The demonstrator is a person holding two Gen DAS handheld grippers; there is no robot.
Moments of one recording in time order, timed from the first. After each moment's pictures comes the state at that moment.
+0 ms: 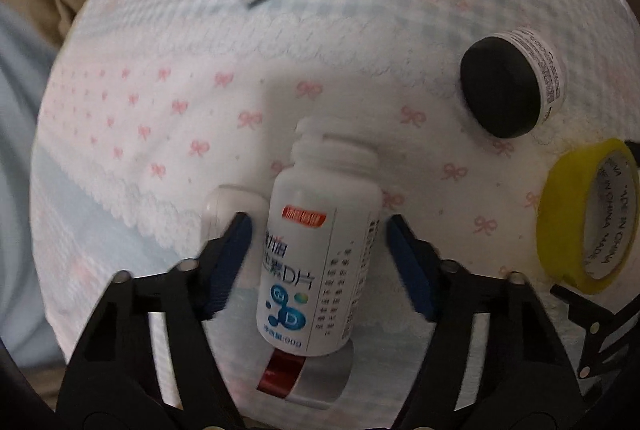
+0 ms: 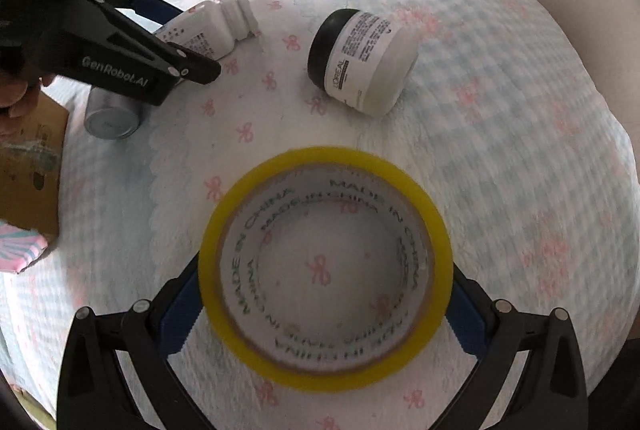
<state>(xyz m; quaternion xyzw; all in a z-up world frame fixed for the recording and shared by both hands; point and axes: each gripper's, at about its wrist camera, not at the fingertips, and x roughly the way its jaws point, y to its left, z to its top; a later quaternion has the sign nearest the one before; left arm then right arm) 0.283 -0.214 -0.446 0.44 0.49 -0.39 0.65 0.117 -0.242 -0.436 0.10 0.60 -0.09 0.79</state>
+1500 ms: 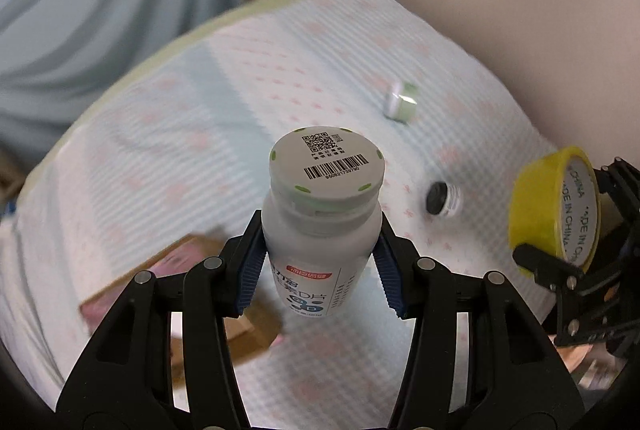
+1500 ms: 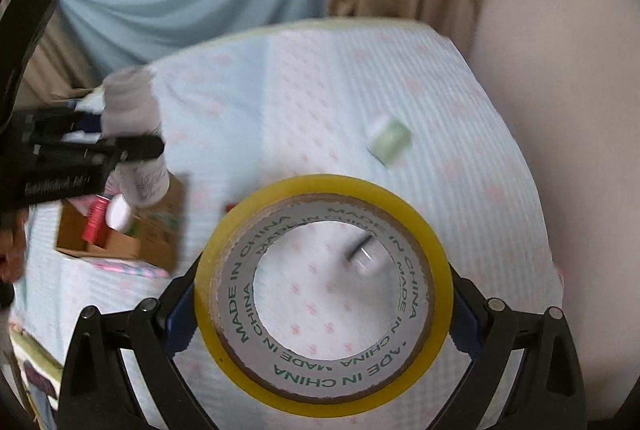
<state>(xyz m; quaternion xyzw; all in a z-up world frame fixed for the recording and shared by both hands) 0.254 -0.074 -0.189 0.14 0.51 -0.22 0.82 0.155 -0.229 -0.197 0.03 0.51 0.02 0.86</state>
